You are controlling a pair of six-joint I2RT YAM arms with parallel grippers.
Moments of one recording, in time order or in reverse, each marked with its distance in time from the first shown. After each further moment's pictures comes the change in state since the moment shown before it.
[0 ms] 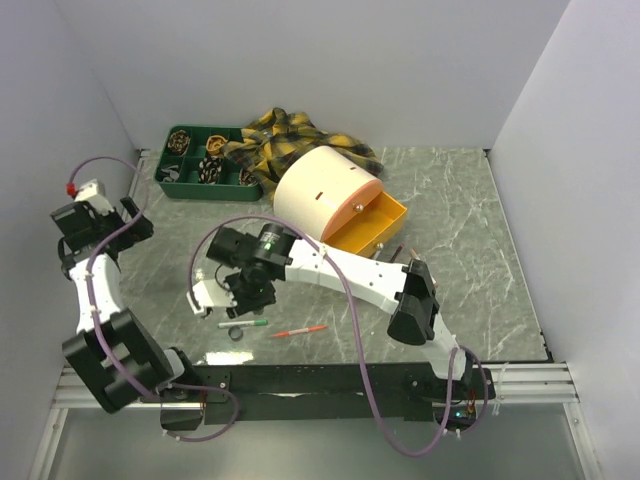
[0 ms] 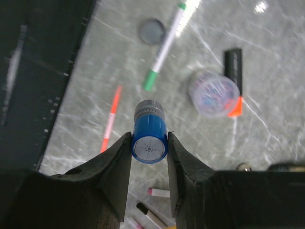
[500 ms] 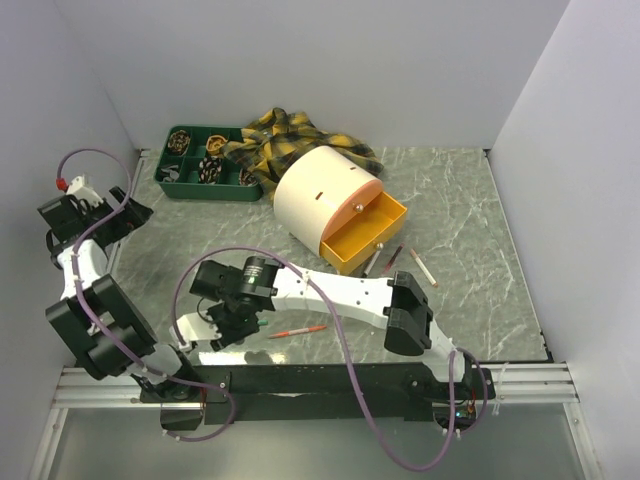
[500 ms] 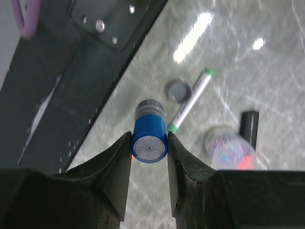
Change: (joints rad) left arm 0.088 0.220 0.101 0.097 0.270 -0.113; right arm 0.125 0.014 -0.080 0.138 -0.049 0.039
